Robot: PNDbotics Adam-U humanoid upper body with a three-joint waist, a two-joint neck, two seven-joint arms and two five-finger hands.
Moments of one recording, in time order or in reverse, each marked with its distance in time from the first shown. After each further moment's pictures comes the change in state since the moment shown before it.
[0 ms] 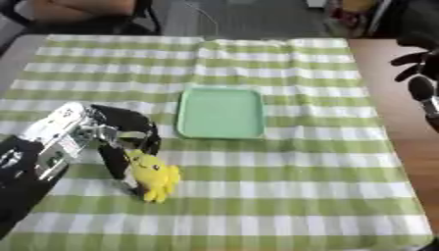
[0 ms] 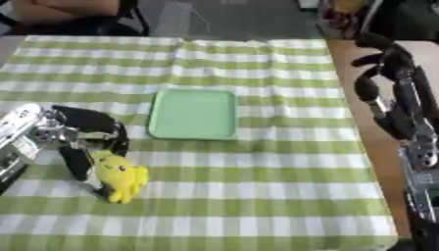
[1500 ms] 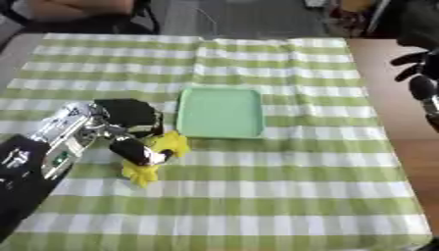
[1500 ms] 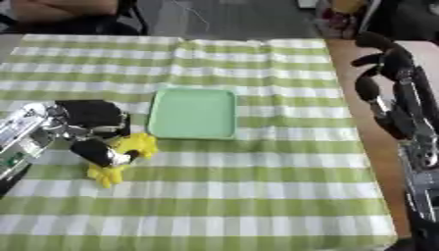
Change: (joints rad) left arm -0.014 -0.016 0.001 -0.001 -0.087 -0.033 0.221; right arm 0.000 0.000 0.000 0.000 0.000 0.000 -0.001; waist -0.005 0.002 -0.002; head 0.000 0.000
